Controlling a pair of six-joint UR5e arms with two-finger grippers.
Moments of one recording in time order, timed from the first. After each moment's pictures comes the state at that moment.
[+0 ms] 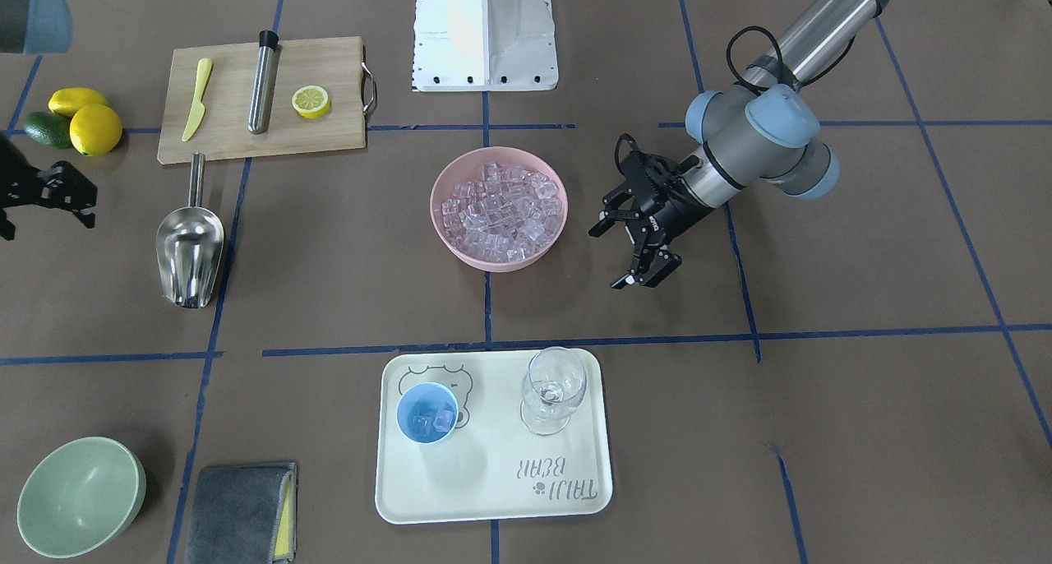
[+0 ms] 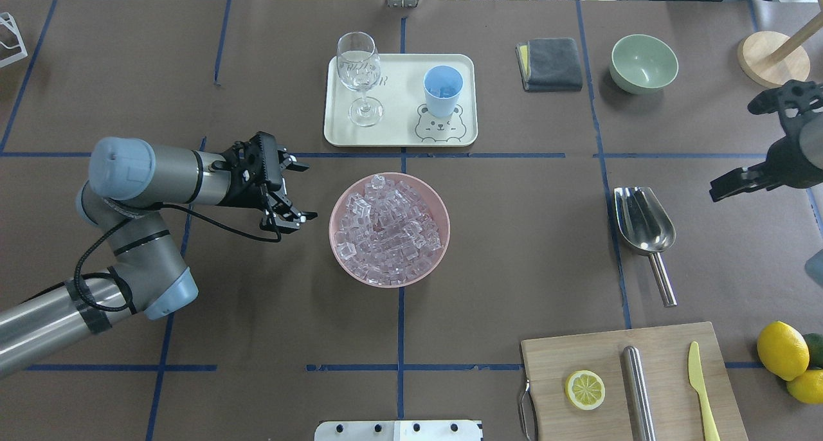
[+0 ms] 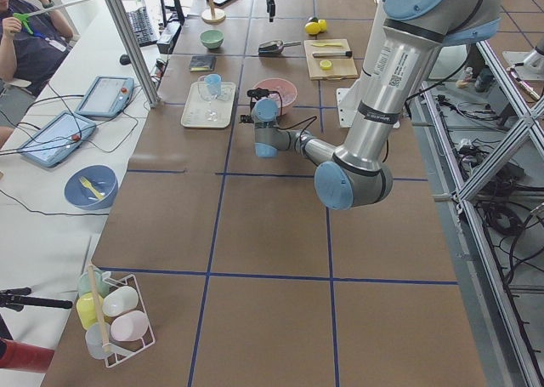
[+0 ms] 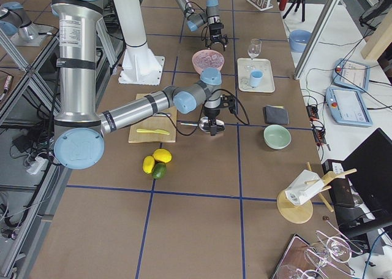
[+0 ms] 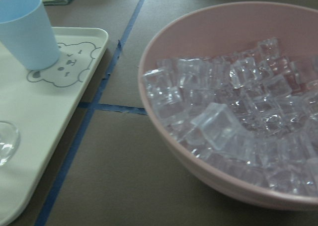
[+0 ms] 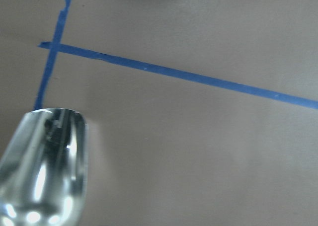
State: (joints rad) left arm -0.69 -1.98 -1.39 -2.80 -1.98 -0.03; right arm 1.11 -1.64 1.90 -1.38 2.15 0.41
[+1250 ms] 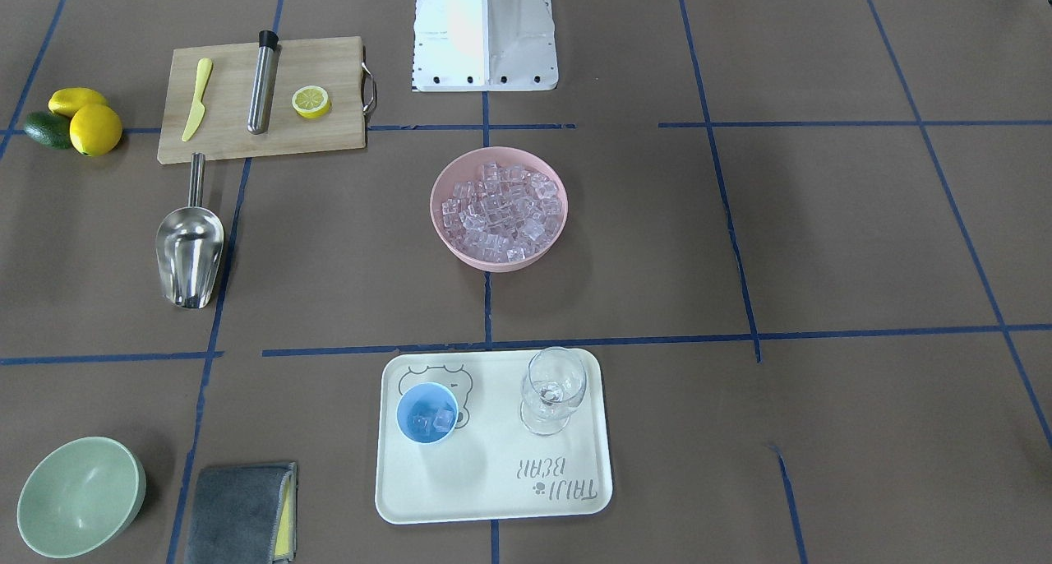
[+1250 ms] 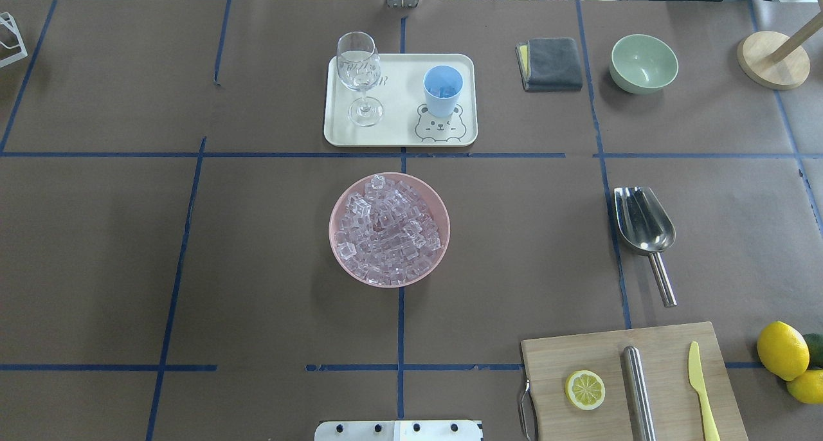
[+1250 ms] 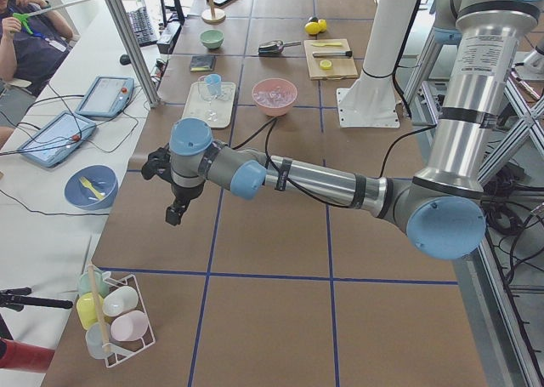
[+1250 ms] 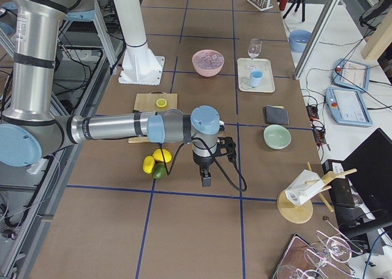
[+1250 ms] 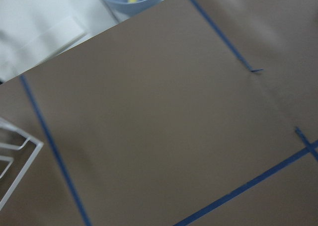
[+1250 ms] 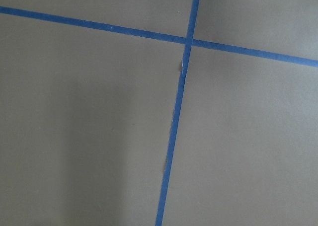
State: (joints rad) left arm -1.55 -1.70 -1.60 -1.81 -2.34 -0.02; right arm 1.53 -1.75 1.86 -1.64 2.31 -0.09
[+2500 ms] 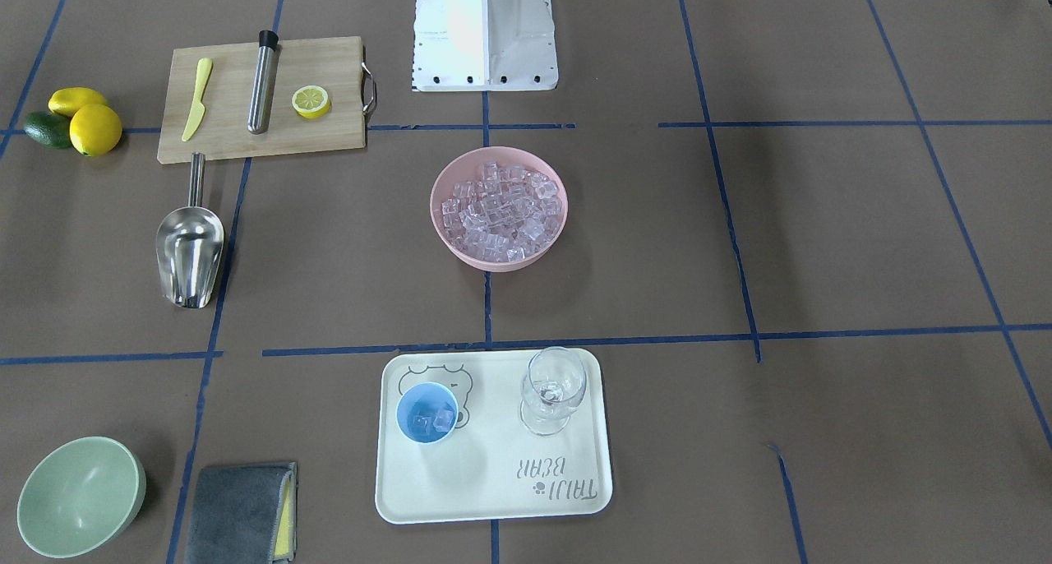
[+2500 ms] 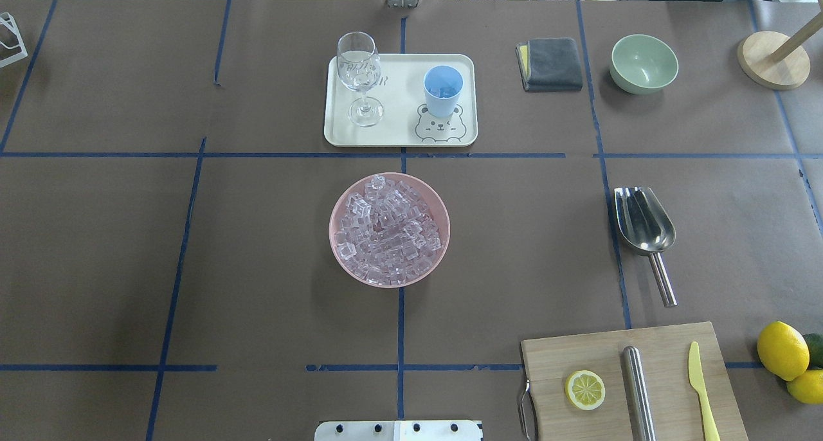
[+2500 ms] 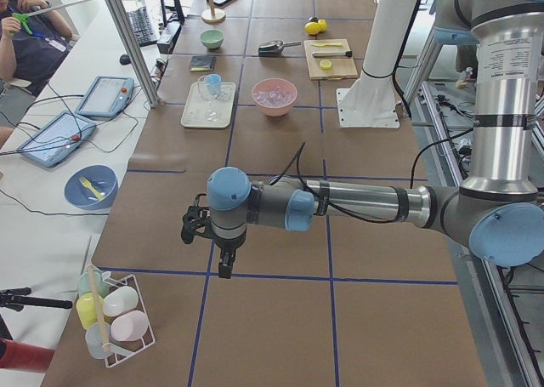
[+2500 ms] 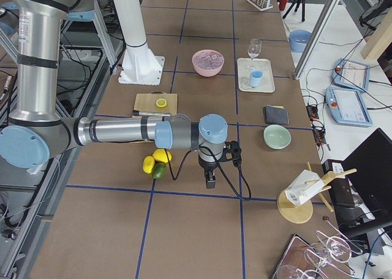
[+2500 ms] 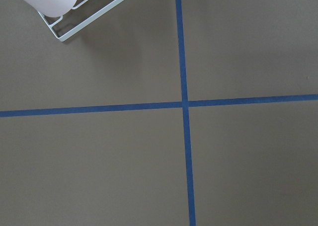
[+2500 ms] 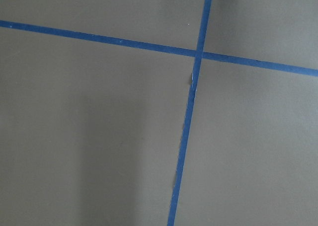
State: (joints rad) left arm -1.60 -1.54 -1.69 -1.62 -2.33 -0.03; right arm 1.53 -1.70 1.80 -1.63 2.36 -0.10
